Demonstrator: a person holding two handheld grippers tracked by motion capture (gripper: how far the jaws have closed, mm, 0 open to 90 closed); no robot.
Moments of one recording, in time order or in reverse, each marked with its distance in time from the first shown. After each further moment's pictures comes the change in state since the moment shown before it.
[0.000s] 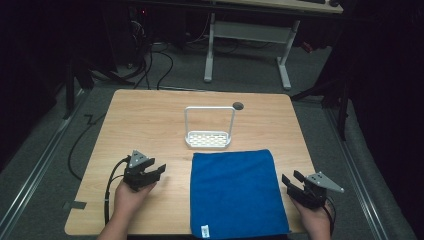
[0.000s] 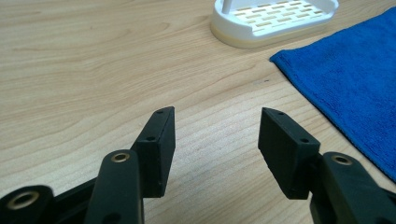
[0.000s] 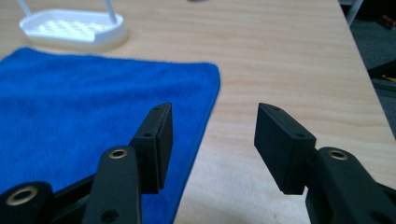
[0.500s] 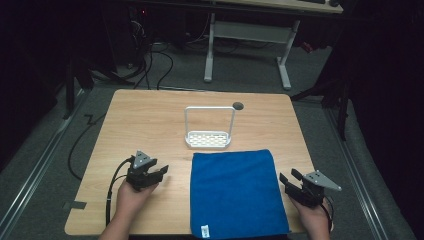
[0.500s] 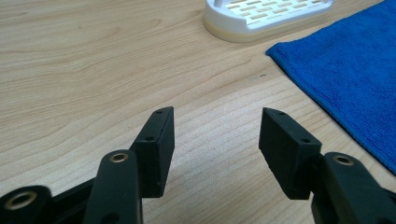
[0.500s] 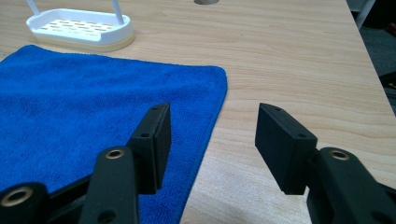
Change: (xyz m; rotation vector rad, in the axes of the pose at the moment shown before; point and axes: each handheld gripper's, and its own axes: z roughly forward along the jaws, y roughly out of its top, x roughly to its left) left arm -0.005 0.000 0.005 0.011 -0.001 0.039; right arm 0.001 0.000 0.007 -0.005 0.022 -0.029
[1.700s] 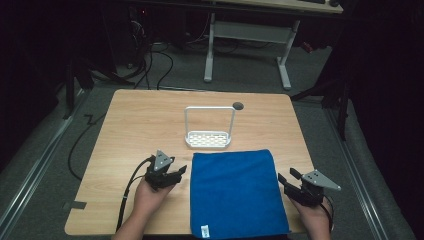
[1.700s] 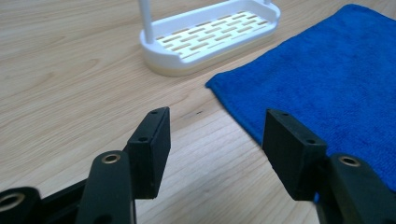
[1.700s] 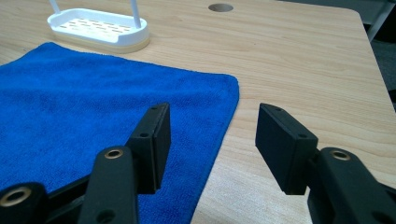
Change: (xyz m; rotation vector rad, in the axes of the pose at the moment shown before) left arm -0.050 0.021 0.025 -0.046 -0.048 0.096; right arm 0.004 0.006 -0.004 -0.014 0.037 -0.057
